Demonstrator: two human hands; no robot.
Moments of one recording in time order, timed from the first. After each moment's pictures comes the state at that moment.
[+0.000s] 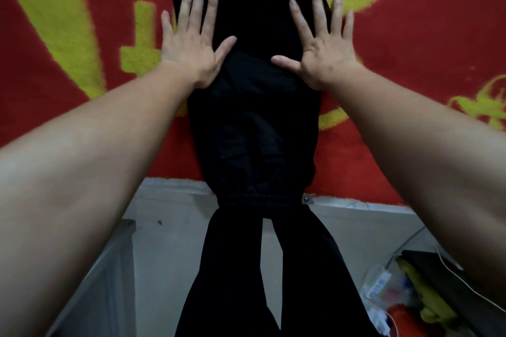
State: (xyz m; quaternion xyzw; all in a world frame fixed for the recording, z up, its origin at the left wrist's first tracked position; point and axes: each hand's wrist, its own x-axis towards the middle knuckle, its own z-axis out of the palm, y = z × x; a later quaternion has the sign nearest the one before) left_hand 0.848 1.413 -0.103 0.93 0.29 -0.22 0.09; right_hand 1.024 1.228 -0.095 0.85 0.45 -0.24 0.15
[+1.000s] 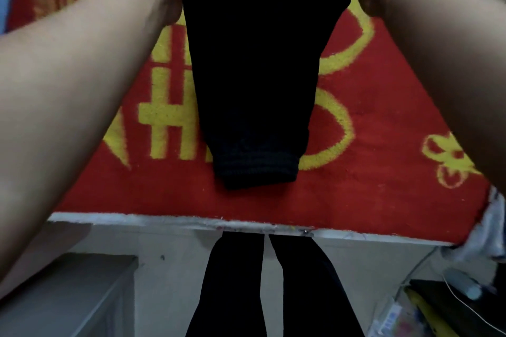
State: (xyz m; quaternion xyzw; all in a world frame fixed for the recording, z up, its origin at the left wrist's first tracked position) left_hand 0.970 1.505 0.029 0.63 0.46 0.03 0.63; right_hand 1.143 1.322 0.035 0.80 0.17 -0.40 -0.42
